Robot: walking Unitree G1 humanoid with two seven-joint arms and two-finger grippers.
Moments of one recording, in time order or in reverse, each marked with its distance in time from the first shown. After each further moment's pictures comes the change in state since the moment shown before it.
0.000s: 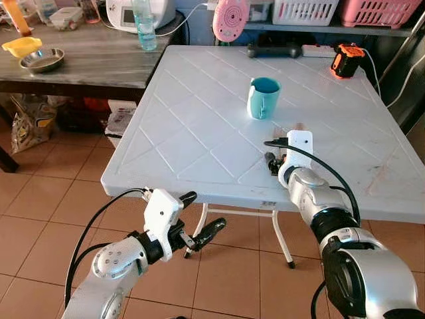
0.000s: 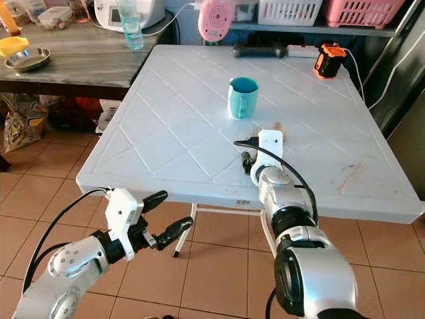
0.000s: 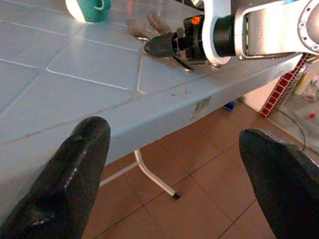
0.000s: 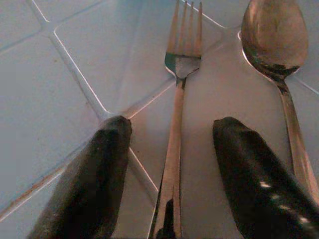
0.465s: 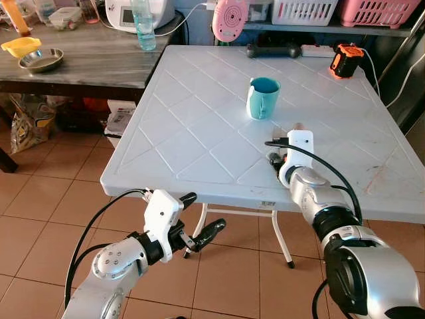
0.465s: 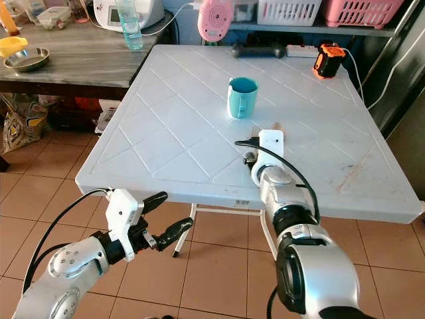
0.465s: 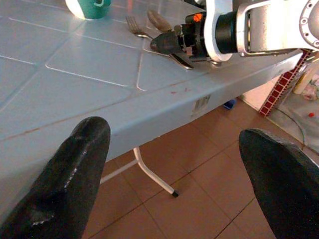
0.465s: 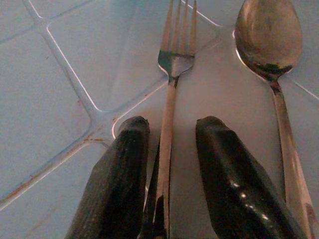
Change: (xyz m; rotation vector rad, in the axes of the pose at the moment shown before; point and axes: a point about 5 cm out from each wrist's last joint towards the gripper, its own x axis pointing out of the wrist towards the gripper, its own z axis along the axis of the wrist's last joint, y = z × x) left arm 0.000 0.000 -0.001 -0.007 0.009 0.001; right arm 0.000 -0.004 0.000 -0.011 0.011 -0.007
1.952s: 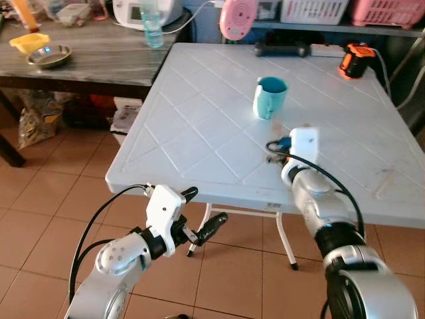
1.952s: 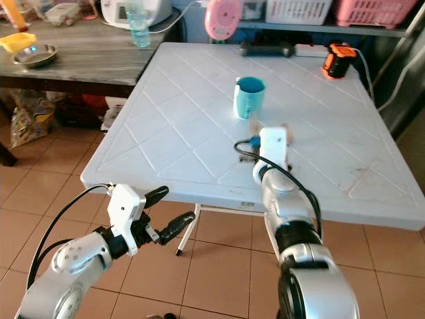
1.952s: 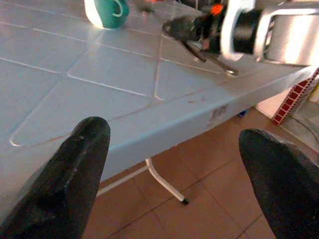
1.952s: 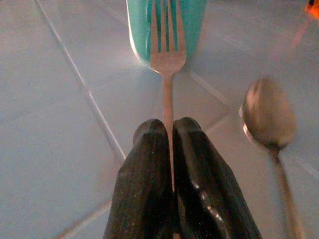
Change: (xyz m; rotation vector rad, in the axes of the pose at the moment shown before) left arm 0.008 0.003 0.006 0.021 -0.029 0.021; right arm -0.016 -0.001 0.013 -0.056 -0.254 0.025
